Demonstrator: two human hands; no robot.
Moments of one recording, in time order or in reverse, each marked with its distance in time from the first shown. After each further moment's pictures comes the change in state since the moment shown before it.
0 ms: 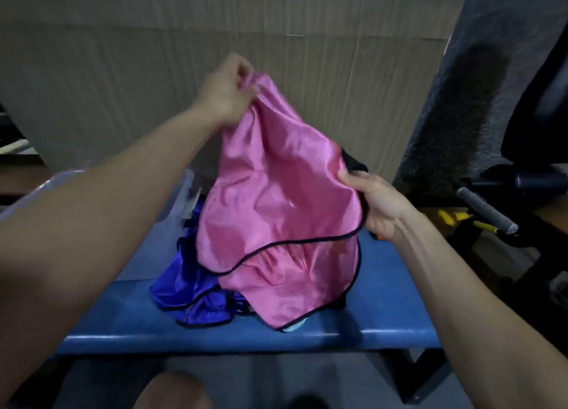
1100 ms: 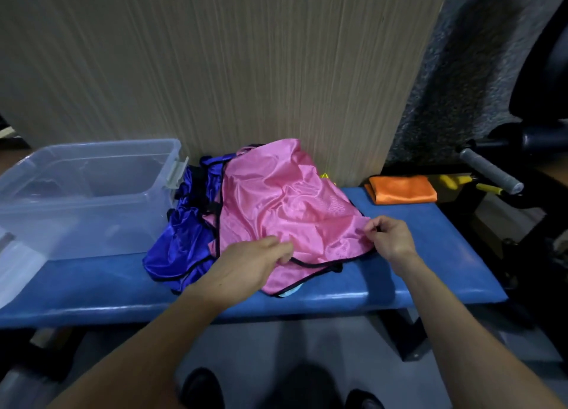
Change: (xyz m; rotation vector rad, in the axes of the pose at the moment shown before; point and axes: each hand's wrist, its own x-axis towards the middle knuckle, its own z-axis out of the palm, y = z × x) left_hand -0.268 -0.057 0.099 0.282 -0.727 0.292; right_hand -0.033 0.138 -0.106 -0.683 0.564 0.093
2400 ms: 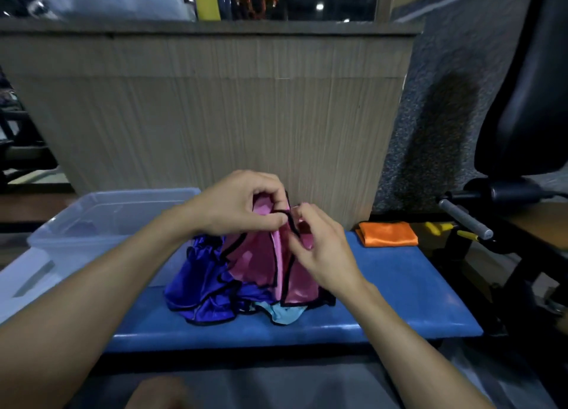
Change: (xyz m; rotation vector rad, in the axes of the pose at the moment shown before) left_hand -0.010 0.055 -0.201 -0.261 0.201 0.257; right_hand -0.145 -0.151 0.019 -0.165 -0.030 -1.148
